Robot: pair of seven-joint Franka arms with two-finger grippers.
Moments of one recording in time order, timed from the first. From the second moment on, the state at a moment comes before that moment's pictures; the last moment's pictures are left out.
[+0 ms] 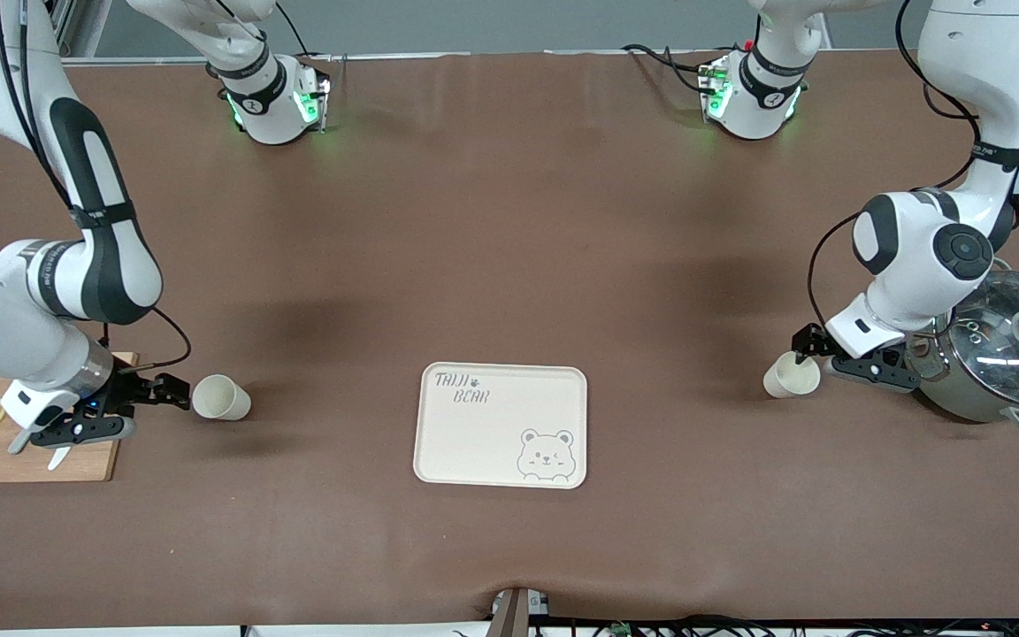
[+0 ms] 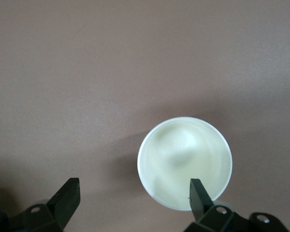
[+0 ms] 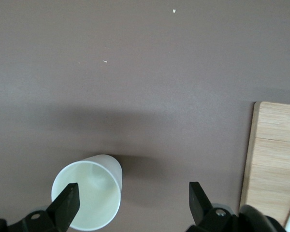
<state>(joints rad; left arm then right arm) 0.05 0.35 -0.04 -2.15 0.01 2.65 0.30 -0.09 0.49 0.01 -1.77 0.04 2.37 -0.25</state>
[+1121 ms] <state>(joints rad) 0.05 0.46 -0.05 -2.05 -0.03 2.66 0.28 -0.08 0.54 0.01 -1.87 0.04 2.57 -0.26</state>
